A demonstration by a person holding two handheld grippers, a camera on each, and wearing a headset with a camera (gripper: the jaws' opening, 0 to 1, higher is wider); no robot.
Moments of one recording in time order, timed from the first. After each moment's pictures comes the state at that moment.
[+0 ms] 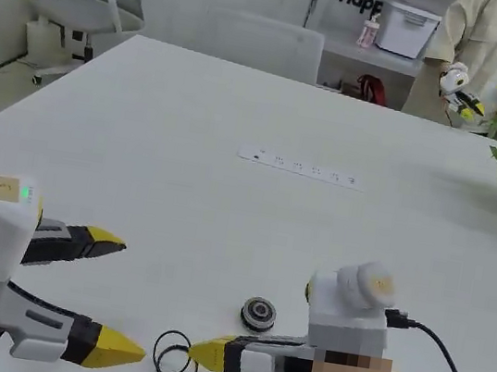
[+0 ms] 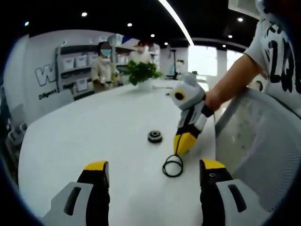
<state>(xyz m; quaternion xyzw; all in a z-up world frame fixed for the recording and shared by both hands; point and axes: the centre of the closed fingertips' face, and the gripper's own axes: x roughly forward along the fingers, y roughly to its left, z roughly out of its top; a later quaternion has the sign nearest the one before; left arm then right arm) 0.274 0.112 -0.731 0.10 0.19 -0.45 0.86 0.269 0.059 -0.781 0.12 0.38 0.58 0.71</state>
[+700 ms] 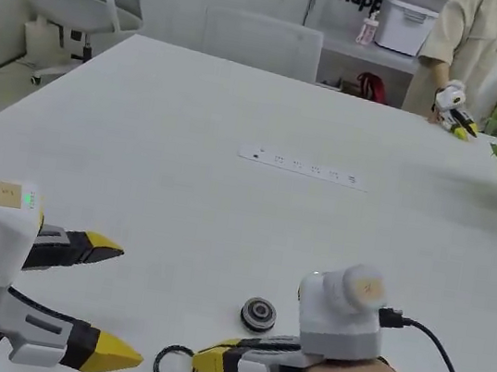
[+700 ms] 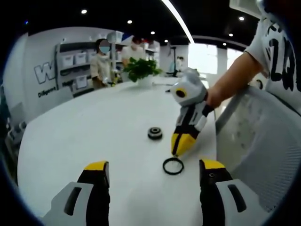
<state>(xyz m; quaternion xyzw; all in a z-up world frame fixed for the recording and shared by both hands) 0.275 0.112 -0.738 0.11 0.20 -0.46 0.86 0.275 0.052 -0.797 0.04 0.37 0.57 0.73</state>
